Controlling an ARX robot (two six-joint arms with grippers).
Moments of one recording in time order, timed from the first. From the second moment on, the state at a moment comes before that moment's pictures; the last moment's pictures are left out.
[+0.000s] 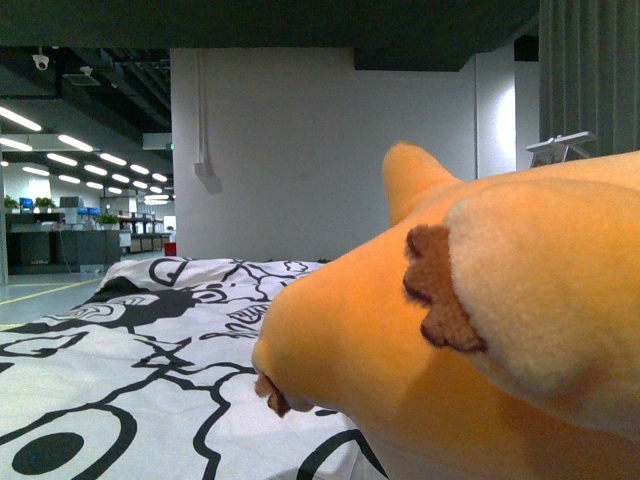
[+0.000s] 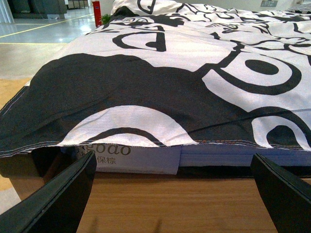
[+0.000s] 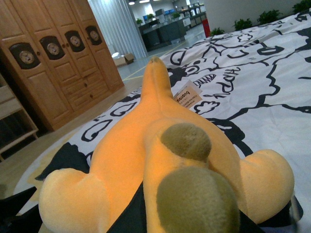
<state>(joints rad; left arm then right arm) 0.00 0.00 0.01 -0.01 0.00 -0.01 0.24 0.55 0.48 0.22 -0.31 0.38</state>
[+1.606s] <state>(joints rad) 0.00 0.00 0.01 -0.01 0.00 -0.01 0.00 0.01 0.01 0.00 -0.01 0.01</state>
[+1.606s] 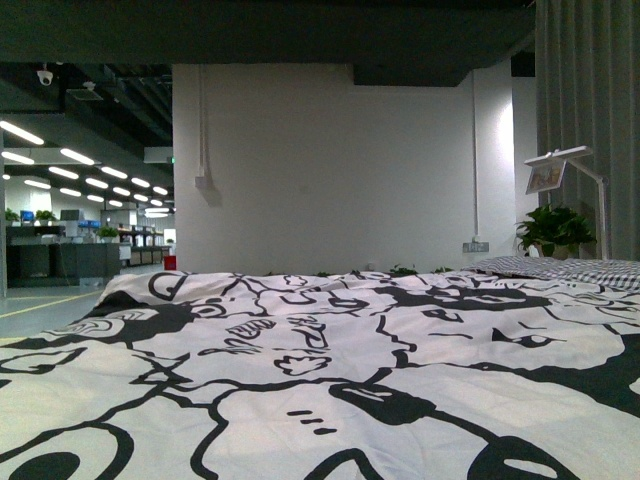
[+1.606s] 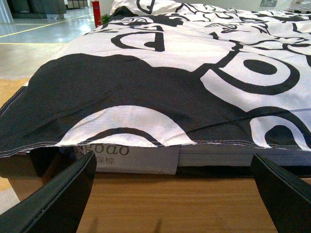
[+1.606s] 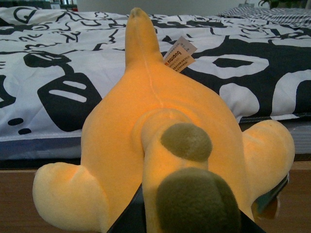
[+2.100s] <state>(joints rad) 0.00 0.00 0.01 -0.01 -0.01 -0.01 0.00 0.01 0.01 0.00 -0.01 0.01</state>
